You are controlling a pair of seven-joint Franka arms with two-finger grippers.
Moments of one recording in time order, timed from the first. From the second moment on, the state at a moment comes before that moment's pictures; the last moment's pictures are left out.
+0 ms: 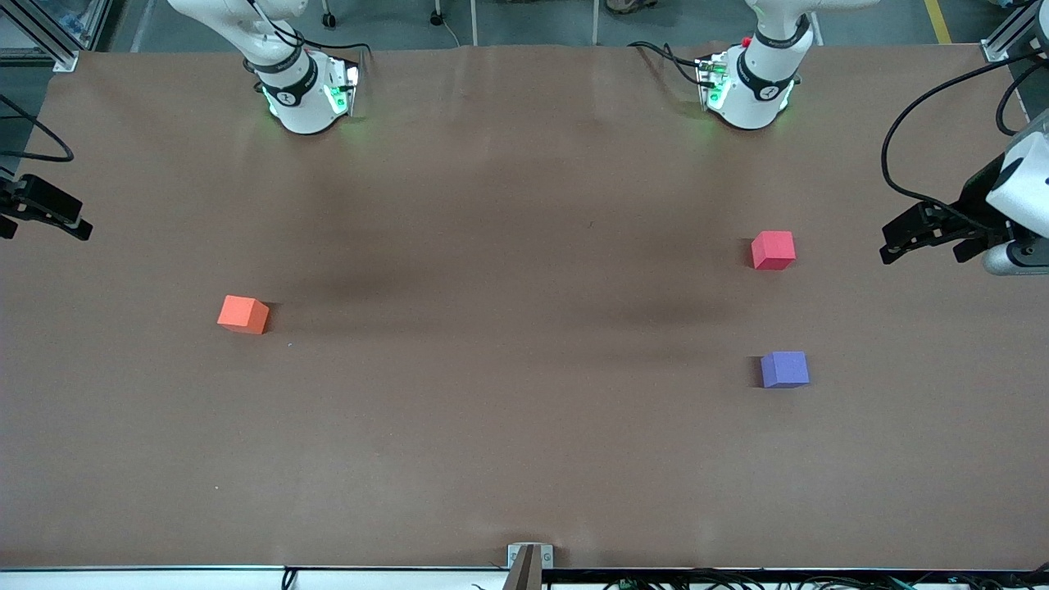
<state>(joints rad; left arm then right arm) -0.03 0.06 -0.03 -1.54 -0.02 1.69 -0.08 -0.04 0.03 -0.04 -1.49 0.01 1.56 -0.04</state>
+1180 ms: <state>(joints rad) -0.04 0.06 -0.05 -1.54 -0.01 1.63 -0.08 -0.01 0.18 -0.03 -1.50 0.01 1.57 -0.04</state>
